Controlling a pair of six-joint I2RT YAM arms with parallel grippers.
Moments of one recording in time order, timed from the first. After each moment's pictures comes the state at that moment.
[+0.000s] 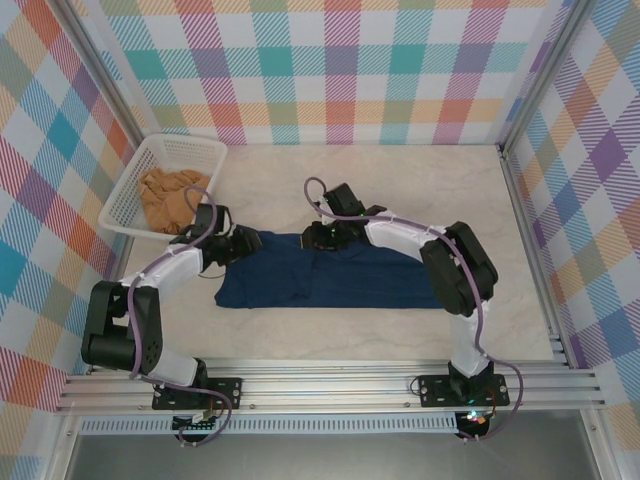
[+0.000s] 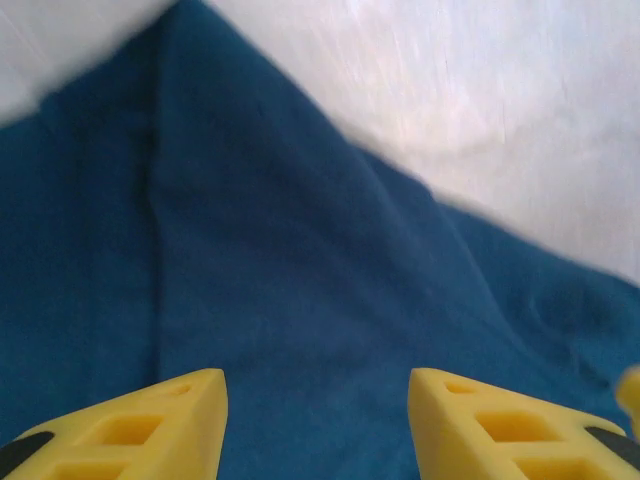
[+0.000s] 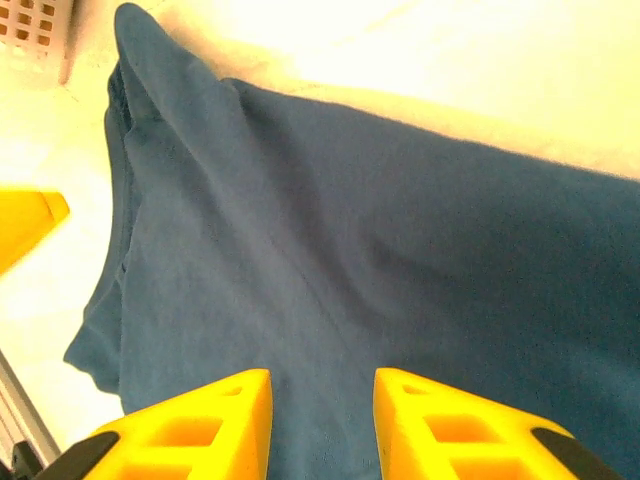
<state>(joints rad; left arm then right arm) -0.16 1.47 0.81 -0.29 0.25 -0.60 0.66 2.01 1.39 -0.31 -0.41 0.55</state>
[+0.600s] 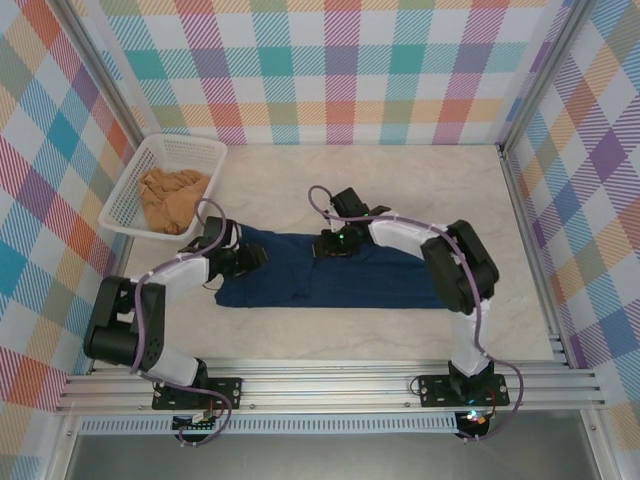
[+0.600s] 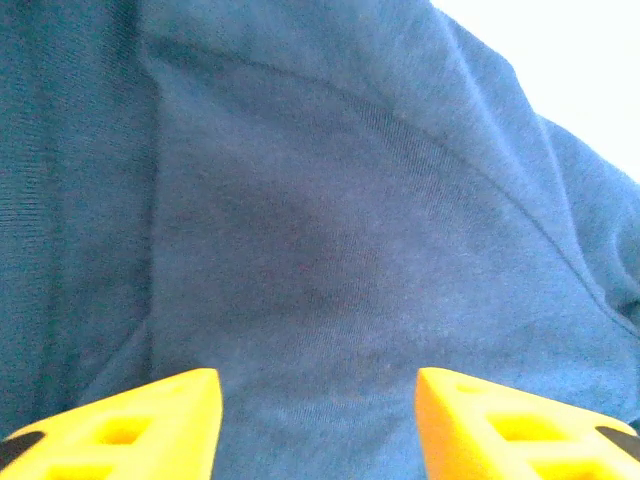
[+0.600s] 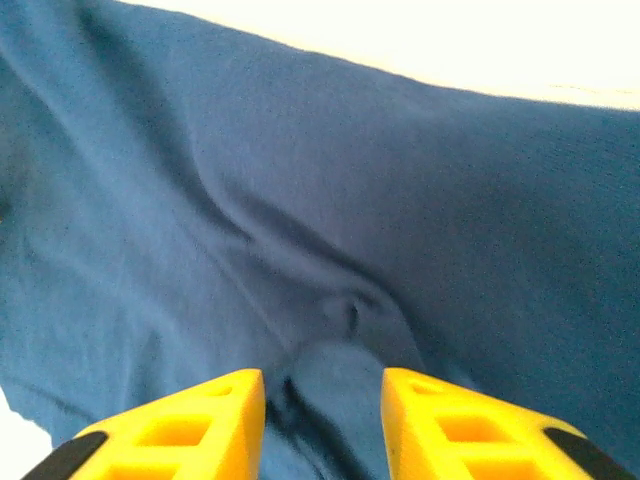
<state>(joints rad) -0.19 1.47 0.72 -0.24 0.21 -0.59 0.62 1.96 1.33 -0.44 -0.35 0.44</state>
